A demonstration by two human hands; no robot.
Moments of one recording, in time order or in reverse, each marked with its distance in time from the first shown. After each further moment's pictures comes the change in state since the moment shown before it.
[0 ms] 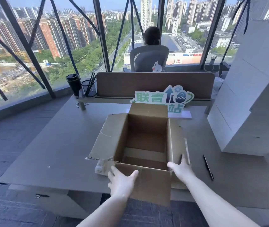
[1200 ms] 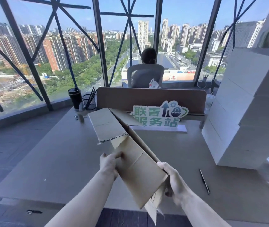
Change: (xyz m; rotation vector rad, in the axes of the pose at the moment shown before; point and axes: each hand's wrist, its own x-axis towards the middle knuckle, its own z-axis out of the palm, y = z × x) left_hand 0.044 0.065 -0.065 -1.009 -0.162 -0.043; right_hand -0.121 -0.044 -0.019 0.661 -0.349 -0.255
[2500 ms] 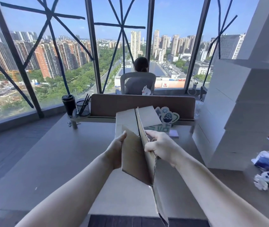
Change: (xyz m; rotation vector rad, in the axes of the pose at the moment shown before) left_hand -0.047 0.051 0.048 0.194 -0.607 -0.157; right_hand -0.038 -0.127 0.024 -0.608 -0.016 -0.444
